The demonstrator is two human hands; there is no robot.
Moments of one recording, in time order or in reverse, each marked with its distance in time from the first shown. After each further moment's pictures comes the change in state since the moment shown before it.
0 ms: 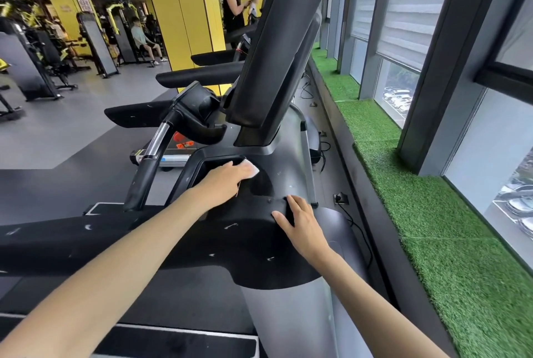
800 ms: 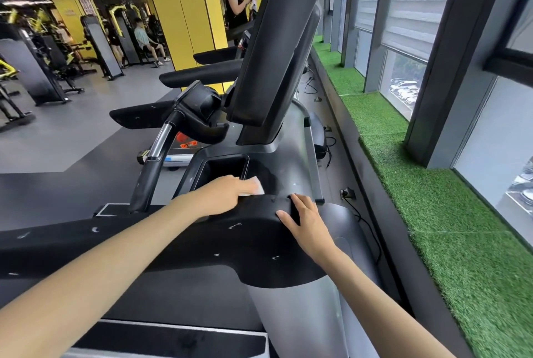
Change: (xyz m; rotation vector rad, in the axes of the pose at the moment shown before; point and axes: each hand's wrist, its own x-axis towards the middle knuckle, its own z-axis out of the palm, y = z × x) left_hand -0.016 -0.005 0.001 -0.066 -0.217 0.023; right_hand -0.002 0.002 -0.001 0.072 -0.024 0.033
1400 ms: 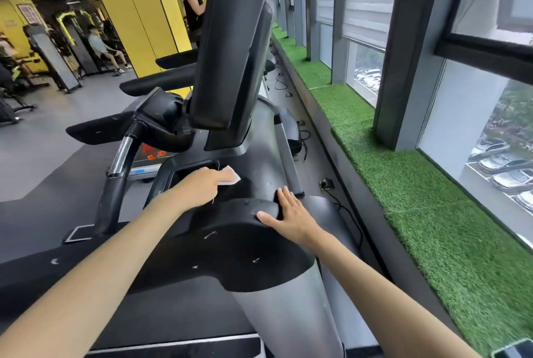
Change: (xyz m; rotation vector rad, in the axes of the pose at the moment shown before) left_hand 0.038 -0.003 -0.012 -0.018 0.123 -0.051; right_hand 0.008 0.010 -0.023 -0.043 -0.210 0.174
